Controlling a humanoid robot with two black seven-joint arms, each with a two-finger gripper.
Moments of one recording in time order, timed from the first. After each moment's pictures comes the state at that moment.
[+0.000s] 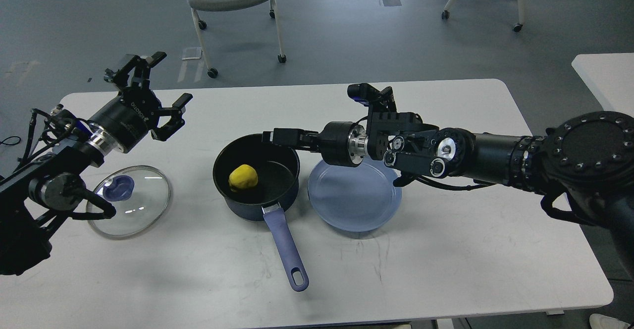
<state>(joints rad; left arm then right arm) -0.65 0.53 -0.66 -0.86 0.22 -0.49 -0.38 1.31 0.00 -0.51 0.76 -0.46 0.11 0.49</state>
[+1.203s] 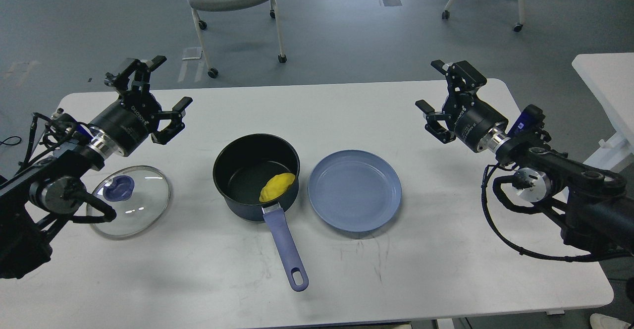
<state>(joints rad) -0.64 0.52 -0.66 -0.86 0.22 -0.49 -0.37 0.76 -0.44 0.31 0.75 -0.12 0.40 0.49</state>
